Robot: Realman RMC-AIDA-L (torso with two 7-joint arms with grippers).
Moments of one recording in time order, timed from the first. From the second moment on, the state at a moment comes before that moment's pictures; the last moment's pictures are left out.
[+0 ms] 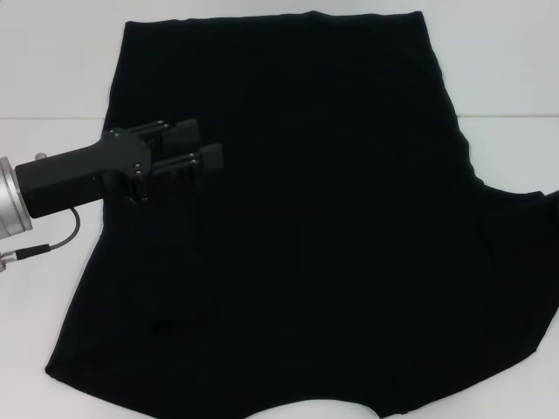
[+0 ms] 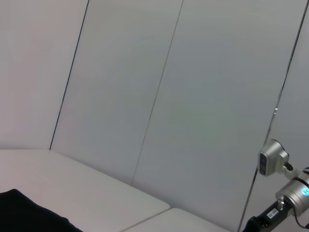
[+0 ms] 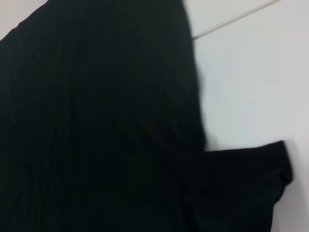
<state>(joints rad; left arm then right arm) -0.53 -2.08 0.58 0.76 1.81 1.64 -1.51 0.73 1.80 -0.51 -0.60 -2.53 -1.37 2.56</state>
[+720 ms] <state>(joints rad) -0.52 -2.08 0.55 0.76 1.80 1.64 -1.51 0.89 1.91 -0.77 -0.58 -2.53 -1.29 2.56</state>
